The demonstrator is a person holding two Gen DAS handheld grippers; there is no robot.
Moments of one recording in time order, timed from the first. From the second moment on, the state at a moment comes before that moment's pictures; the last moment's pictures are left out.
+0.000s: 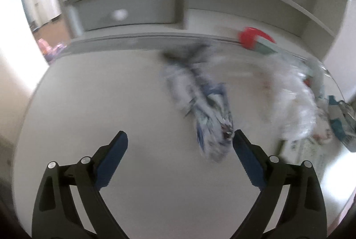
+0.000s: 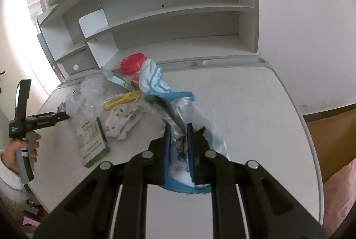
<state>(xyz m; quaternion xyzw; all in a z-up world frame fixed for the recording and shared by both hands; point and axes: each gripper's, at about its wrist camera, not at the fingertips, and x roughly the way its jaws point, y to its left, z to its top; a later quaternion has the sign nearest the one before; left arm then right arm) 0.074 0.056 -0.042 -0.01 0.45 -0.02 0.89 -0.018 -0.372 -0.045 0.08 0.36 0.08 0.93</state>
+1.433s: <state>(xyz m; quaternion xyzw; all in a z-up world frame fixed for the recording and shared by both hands) -0.153 -0.299 0.054 0.12 0.30 -0.50 0.81 -0.249 -0.587 -0.006 0.28 0.24 -0.05 0.93</state>
